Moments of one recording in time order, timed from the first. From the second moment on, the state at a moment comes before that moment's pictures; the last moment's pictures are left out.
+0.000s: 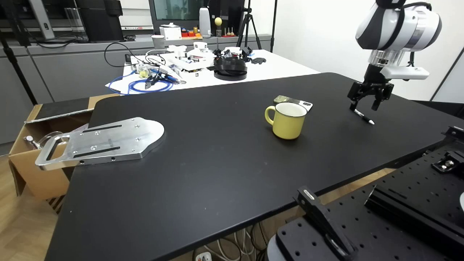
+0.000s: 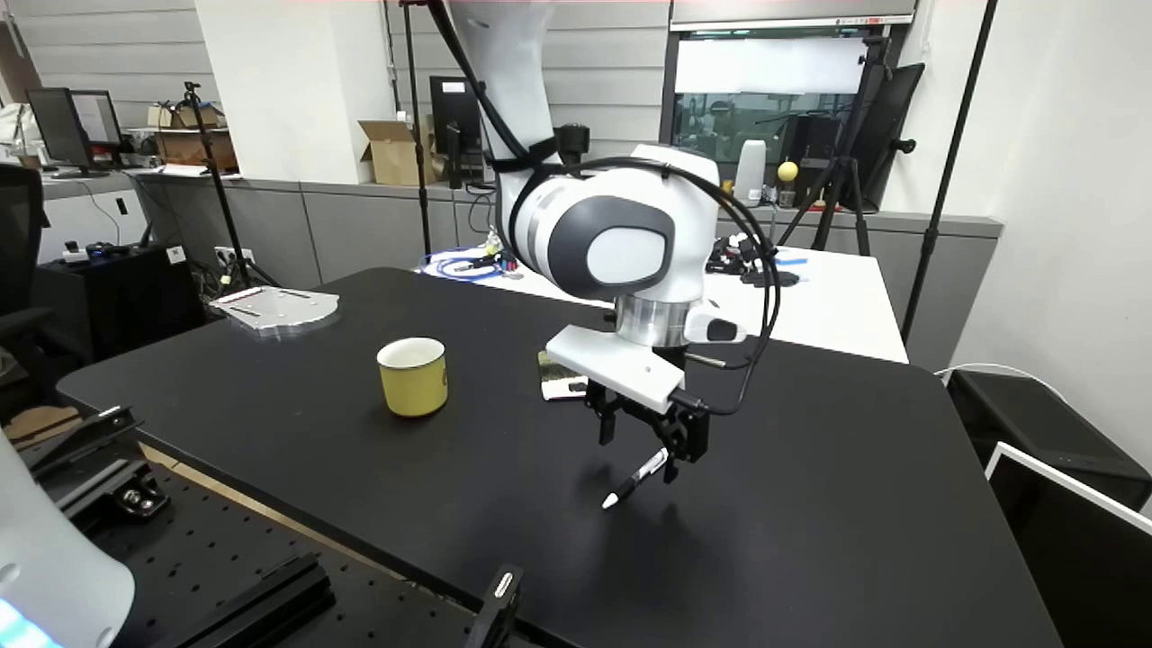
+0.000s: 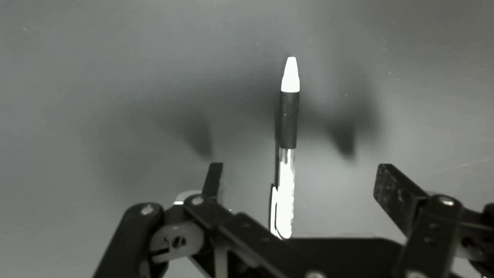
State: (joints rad) arm -0.53 0.61 -0.07 -2.24 0.14 2.81 -0.40
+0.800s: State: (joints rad) arm -0.55 0.64 -0.06 -2.24 0.14 2.84 -0.40
